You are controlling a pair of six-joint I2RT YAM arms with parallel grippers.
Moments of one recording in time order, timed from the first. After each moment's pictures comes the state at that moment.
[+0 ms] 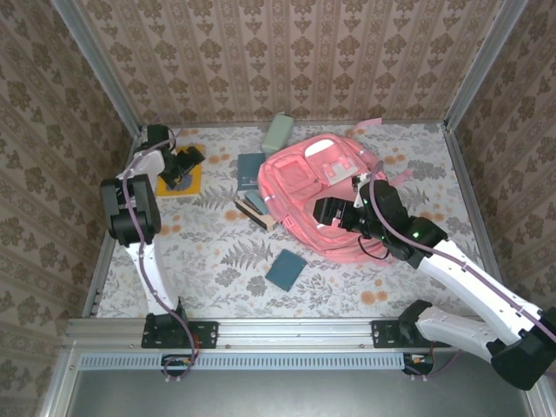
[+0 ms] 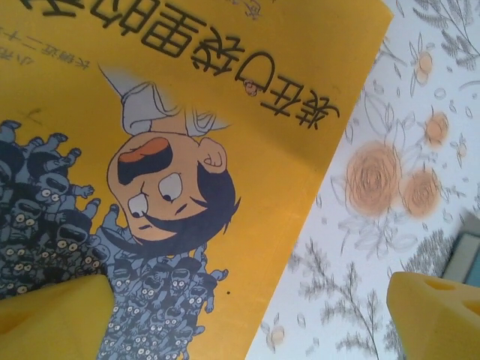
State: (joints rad) left arm 0.07 2.12 1.58 -0.53 0.27 -0.56; right arm 0.61 1.01 0.92 -0.52 -0.03 0.73
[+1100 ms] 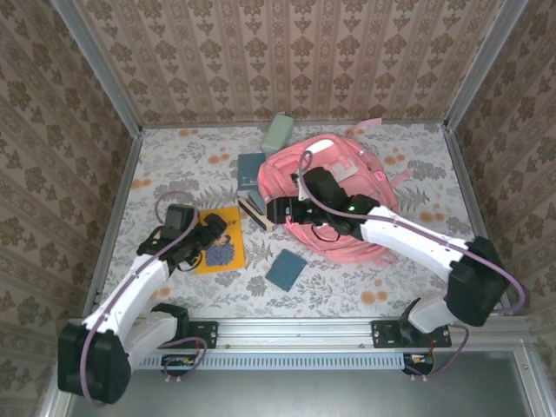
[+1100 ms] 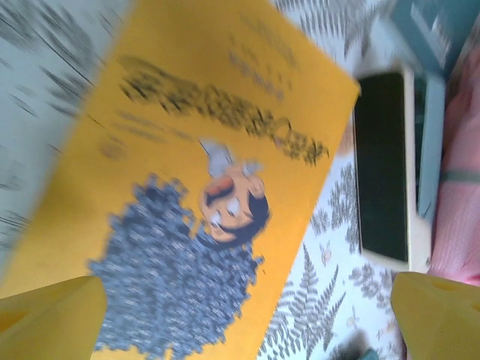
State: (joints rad) left arm -0.25 0.93 0.55 -0.54 0.11 -0.95; right arm 0.76 1.49 1.13 -0.33 -0.14 0.65
